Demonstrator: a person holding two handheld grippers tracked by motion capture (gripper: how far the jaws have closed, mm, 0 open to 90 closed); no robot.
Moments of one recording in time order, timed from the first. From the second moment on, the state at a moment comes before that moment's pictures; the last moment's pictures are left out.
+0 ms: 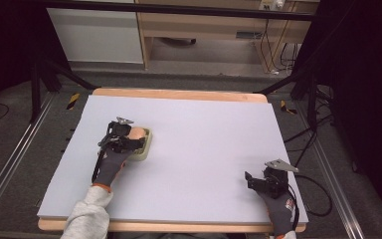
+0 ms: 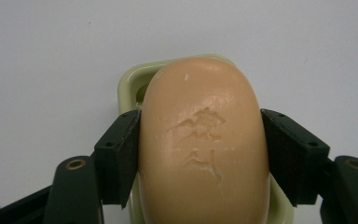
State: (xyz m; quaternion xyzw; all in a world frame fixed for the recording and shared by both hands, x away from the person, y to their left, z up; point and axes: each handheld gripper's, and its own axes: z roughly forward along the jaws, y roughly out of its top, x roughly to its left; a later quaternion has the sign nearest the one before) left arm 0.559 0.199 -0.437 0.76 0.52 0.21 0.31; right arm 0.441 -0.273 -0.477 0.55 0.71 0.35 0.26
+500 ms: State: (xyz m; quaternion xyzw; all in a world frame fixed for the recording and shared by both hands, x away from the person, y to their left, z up) left arm 0.562 0.196 -0.445 0.77 0.52 0.21 0.31; right arm 0.441 -0.273 -0.477 0.55 0.71 0.35 0.26
